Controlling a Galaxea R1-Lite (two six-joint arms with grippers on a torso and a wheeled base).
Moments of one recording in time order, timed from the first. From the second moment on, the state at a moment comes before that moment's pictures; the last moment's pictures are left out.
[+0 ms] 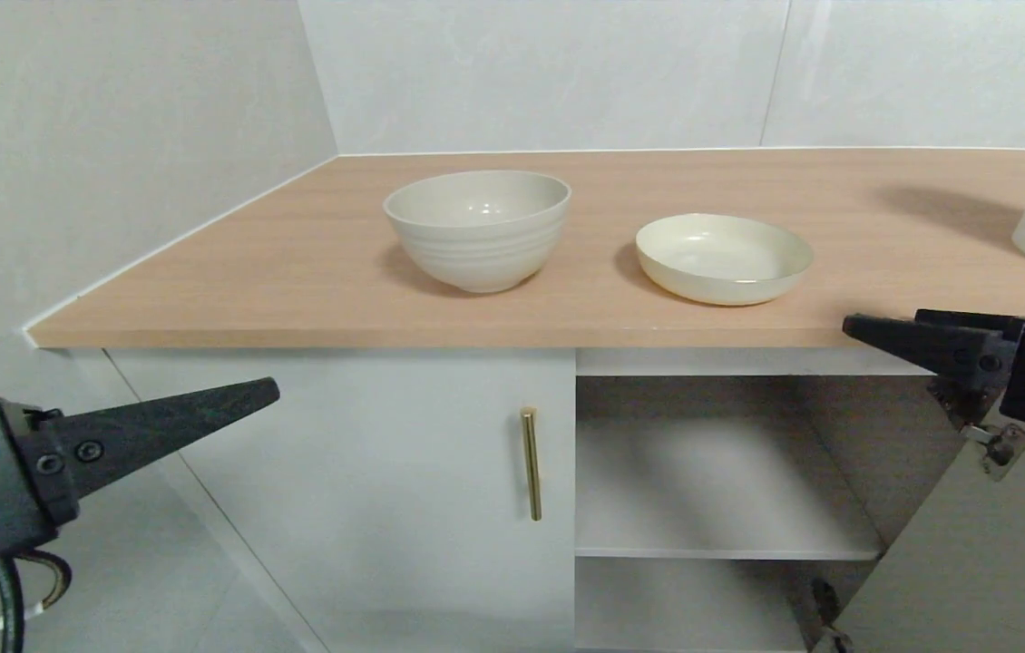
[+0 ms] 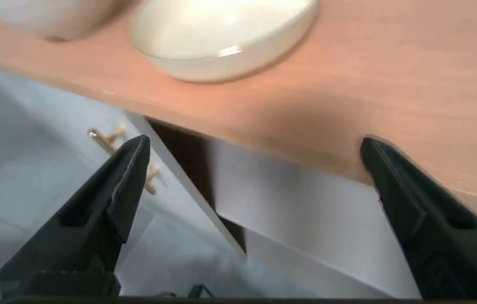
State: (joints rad) left arm -0.27 1.04 -0.65 -0.25 -0.45 -0.44; right arm 0.39 1.20 -0.77 -0.28 0.13 0.17
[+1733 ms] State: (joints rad) left arm -0.26 1.33 -1.16 0.24 -0.28 -0.45; right arm 0.39 1.49 -1.16 0.14 -0.12 0.30
